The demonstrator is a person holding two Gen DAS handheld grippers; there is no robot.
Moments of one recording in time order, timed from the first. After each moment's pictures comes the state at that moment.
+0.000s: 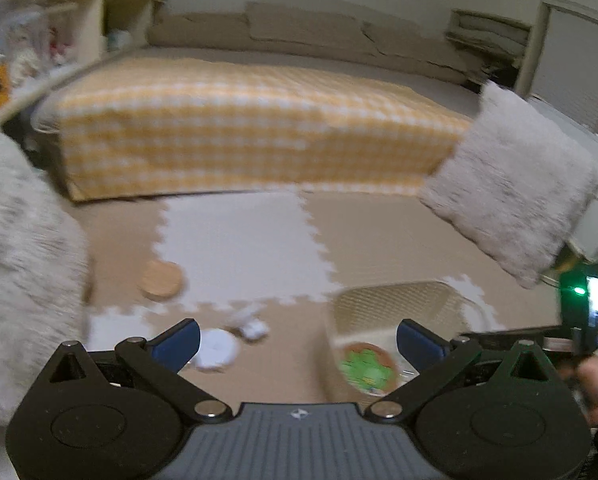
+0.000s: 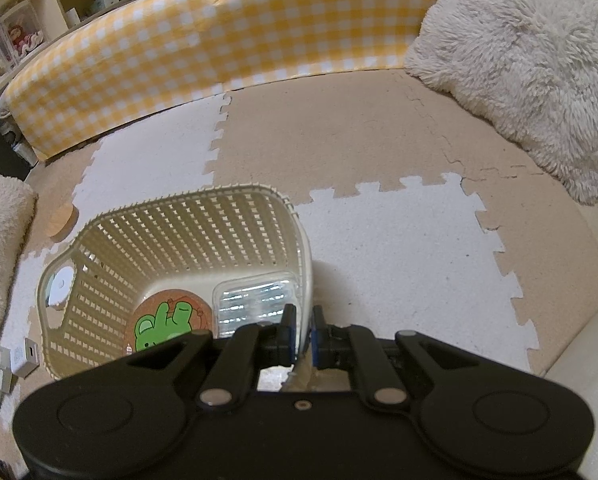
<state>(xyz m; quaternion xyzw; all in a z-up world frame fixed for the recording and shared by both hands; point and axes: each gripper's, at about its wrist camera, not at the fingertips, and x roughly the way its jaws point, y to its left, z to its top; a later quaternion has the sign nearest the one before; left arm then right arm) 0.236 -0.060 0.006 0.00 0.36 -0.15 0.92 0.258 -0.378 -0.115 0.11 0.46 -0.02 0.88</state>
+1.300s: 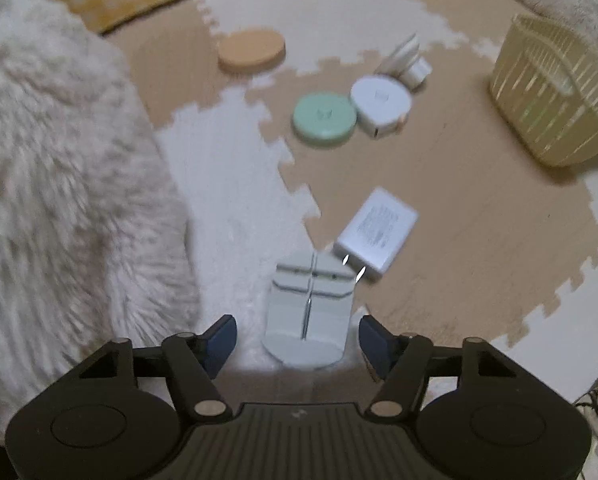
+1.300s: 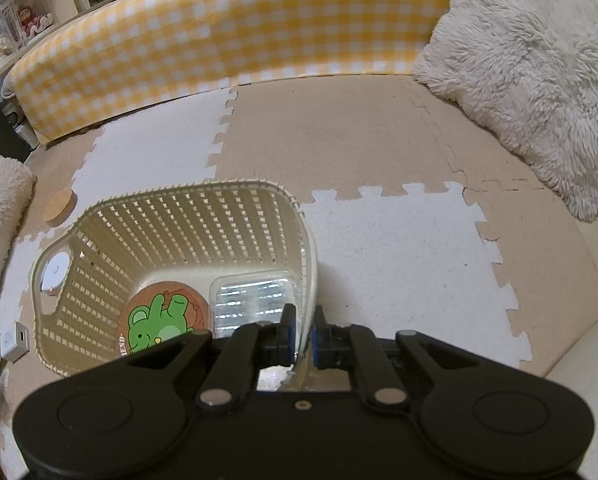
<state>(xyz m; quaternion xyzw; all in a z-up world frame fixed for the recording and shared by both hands) 0.289 0.077 -0.157 0.16 0.59 -0.18 0.77 0.259 -0.374 -0.115 0.08 0.46 -0.02 0.88</state>
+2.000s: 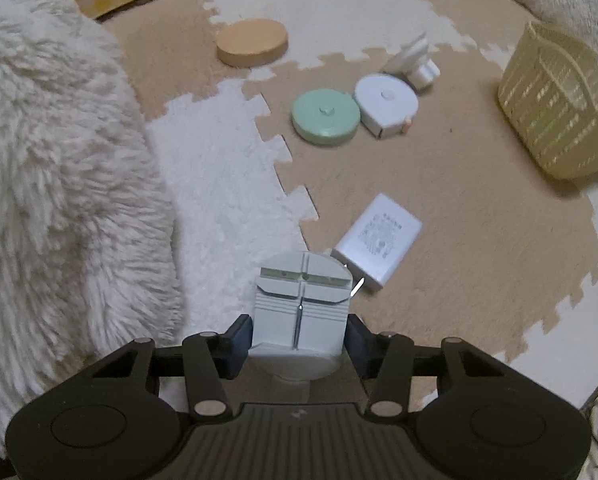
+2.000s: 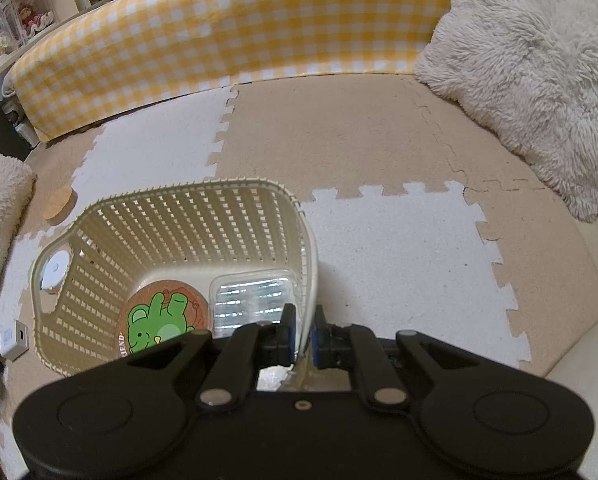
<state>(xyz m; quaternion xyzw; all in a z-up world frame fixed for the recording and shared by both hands) 0.301 0.070 -0.156 0.13 0.59 -0.17 0.78 0.258 -0.371 -0.115 0.08 0.46 -0.02 0.88</state>
